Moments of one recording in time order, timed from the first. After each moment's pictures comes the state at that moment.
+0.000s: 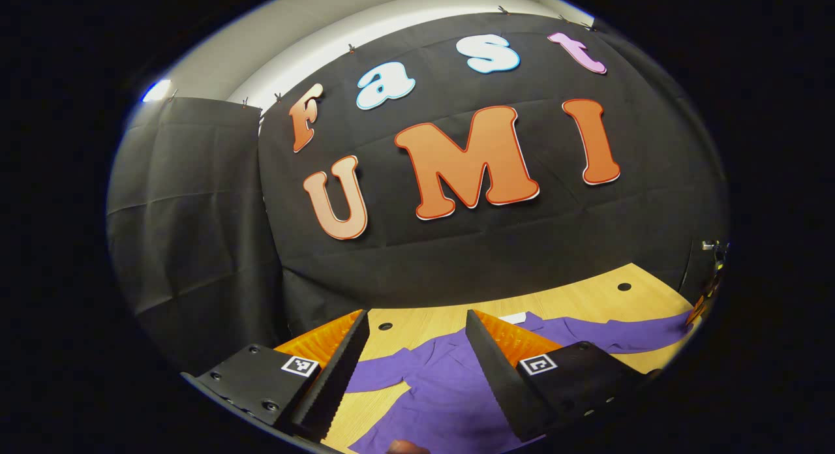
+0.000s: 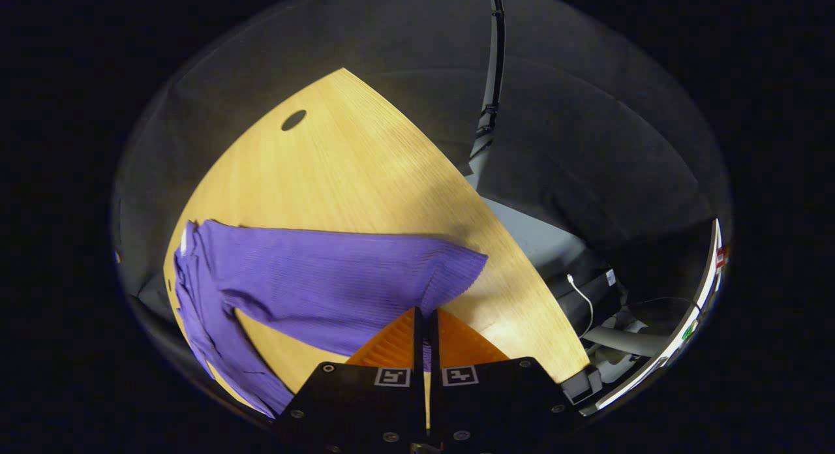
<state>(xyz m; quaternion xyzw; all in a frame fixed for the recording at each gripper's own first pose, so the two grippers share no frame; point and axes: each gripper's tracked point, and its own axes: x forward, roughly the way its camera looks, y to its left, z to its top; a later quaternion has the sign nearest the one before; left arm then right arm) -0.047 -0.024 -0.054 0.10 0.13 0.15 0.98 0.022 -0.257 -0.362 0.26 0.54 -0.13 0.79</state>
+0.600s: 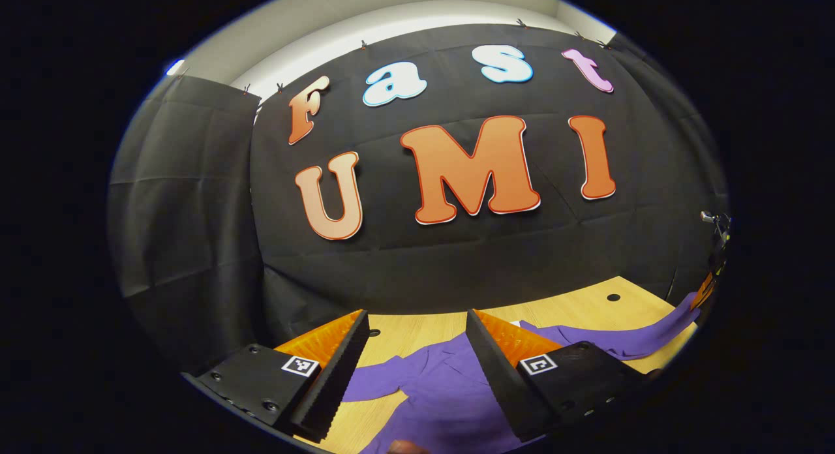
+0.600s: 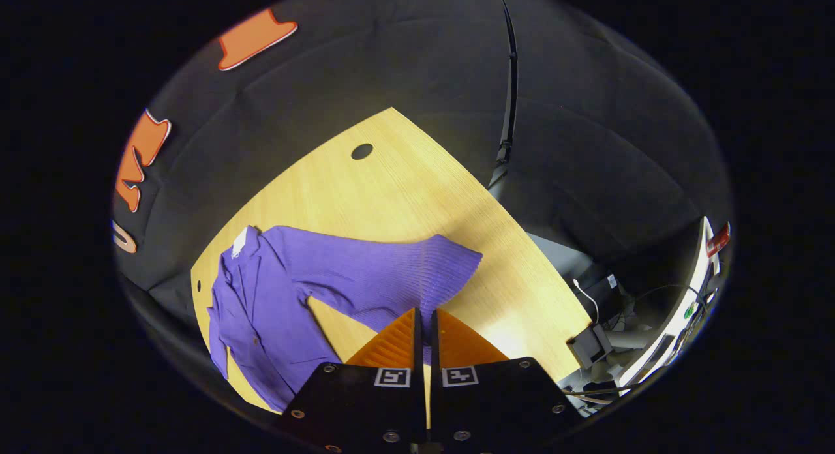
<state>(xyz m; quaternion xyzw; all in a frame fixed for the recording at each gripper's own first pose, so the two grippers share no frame) -0.036 0.039 -0.060 0.06 0.10 0.10 0.99 -0.002 -0.199 -0.242 0.26 0.48 -0.14 0.83</state>
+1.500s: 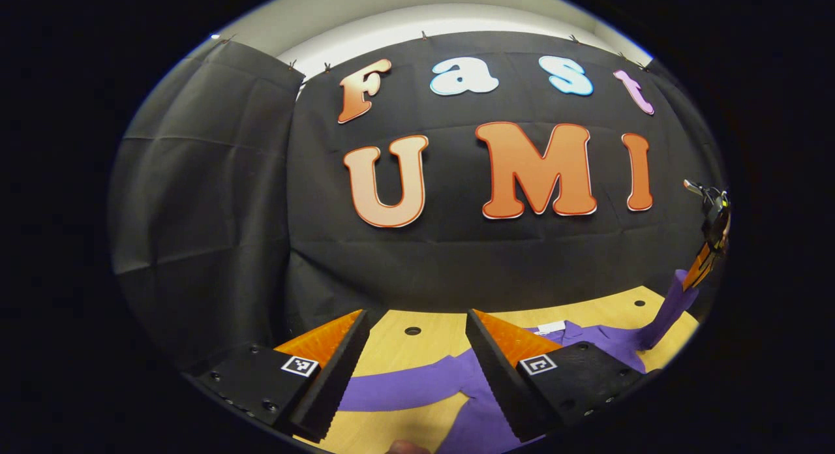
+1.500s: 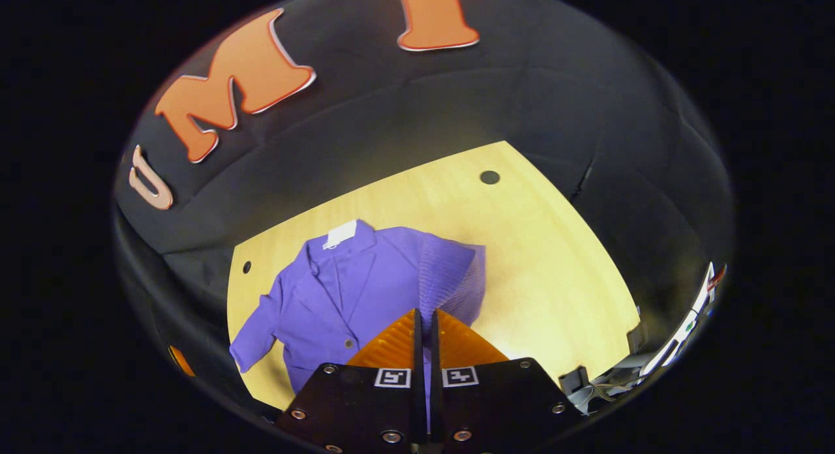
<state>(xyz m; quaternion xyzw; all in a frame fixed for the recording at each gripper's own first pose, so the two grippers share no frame) -0.056 0.217 -0.082 0.02 0.10 0.14 0.98 0.075 0.016 -0.121 0.18 0.43 -0.03 0.88</state>
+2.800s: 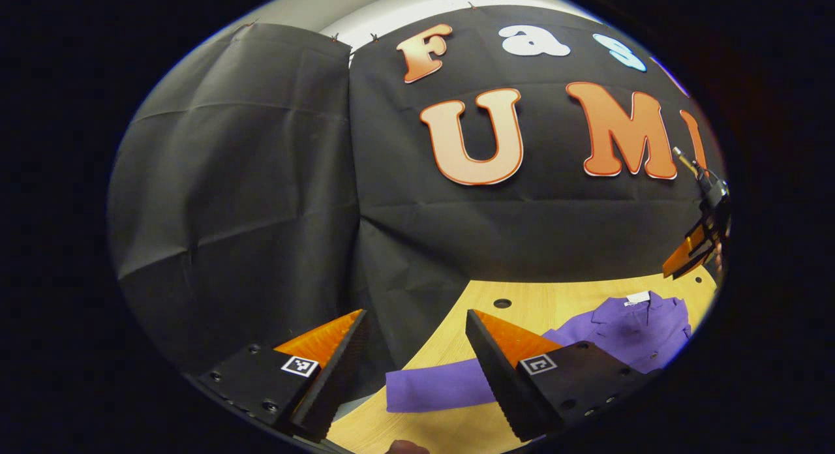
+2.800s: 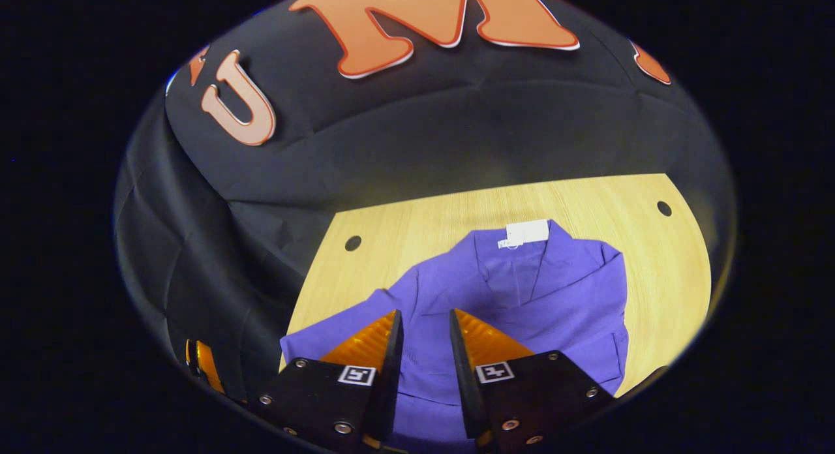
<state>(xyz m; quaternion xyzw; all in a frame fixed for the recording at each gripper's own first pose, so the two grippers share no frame) -0.073 0.403 -0.154 0.03 0.18 0.26 0.95 0.145 0.295 -0.096 0.16 0.37 0.16 0.90</state>
